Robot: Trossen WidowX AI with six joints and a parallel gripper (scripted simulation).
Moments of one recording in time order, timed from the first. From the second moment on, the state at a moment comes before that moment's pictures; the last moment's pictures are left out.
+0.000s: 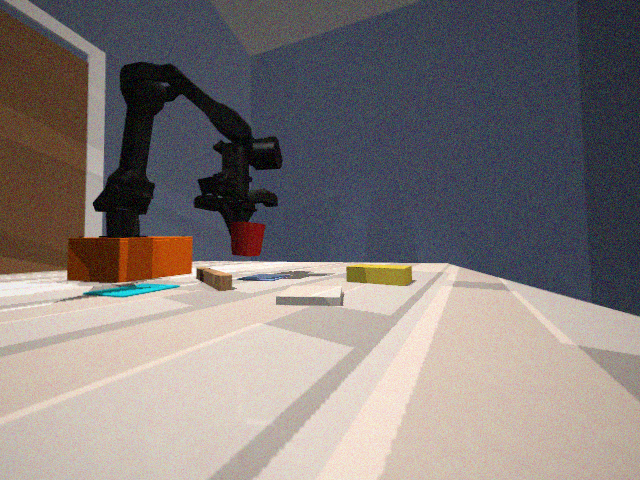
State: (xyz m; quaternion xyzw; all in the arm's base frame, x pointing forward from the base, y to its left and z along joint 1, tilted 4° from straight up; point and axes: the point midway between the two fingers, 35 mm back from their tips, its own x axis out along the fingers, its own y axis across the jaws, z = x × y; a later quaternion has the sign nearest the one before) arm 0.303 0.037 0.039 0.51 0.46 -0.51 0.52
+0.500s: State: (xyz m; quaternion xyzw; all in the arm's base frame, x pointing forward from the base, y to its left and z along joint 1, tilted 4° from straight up) arm 0.284 0.004 0.042 0.51 0.46 -0.51 0.52
